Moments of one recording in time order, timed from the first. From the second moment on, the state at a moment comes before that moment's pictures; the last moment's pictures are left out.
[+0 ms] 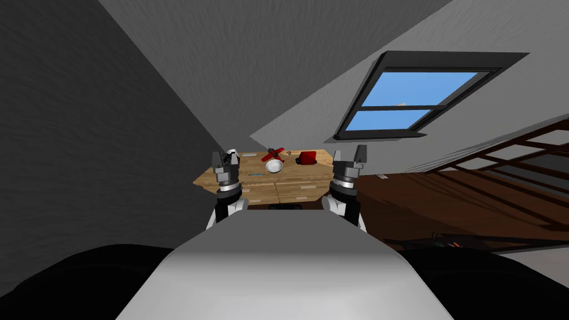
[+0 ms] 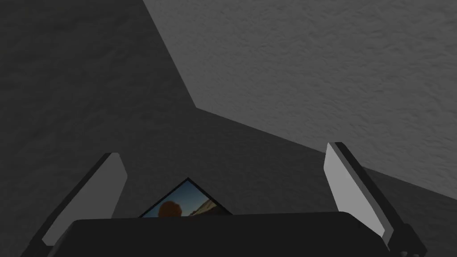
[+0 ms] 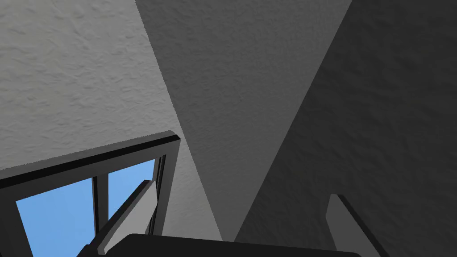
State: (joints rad) left arm 0.54 0.04 0.00 -2.31 -0.01 -0.64 -0.15; right arm 0.51 -0.01 0.00 -2.37 -0.10 -0.53 0.13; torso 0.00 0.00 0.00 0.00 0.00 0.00
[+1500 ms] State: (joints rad) left arm 0.49 0.21 0.15 -2.31 0.10 -0.27 -0.16; right arm 0.51 -0.01 0.00 -2.37 -0.10 -0.53 0.13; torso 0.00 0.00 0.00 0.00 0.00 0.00
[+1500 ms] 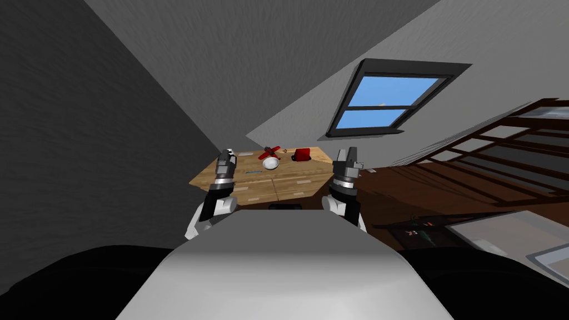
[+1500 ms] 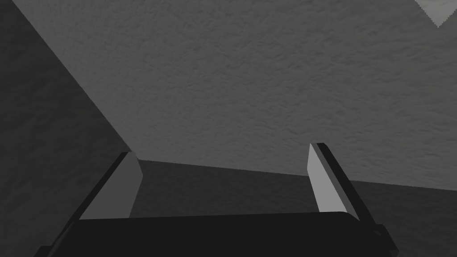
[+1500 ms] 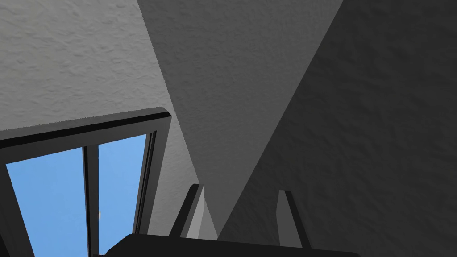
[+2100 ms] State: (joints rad) left arm 0.47 0.27 0.22 -2.30 0.15 -0.11 -0.17; right arm 0.51 -0.01 0.00 -2.37 -0.10 -0.53 0.13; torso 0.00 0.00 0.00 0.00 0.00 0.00
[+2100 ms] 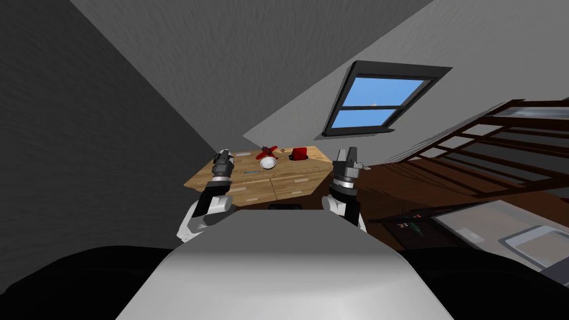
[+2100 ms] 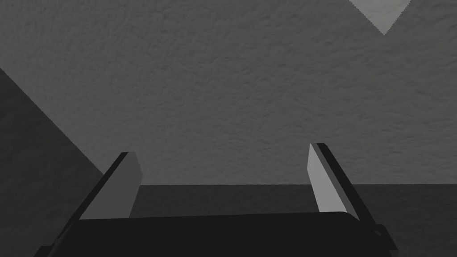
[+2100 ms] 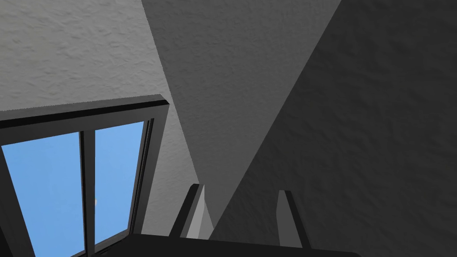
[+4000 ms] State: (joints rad) left arm 0.39 0.40 0.37 -2.27 0.25 0.38 -0.19; right arm 0.51 -0.01 0.00 -2.37 -0.10 -0.53 0.13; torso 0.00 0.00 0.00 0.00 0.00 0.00
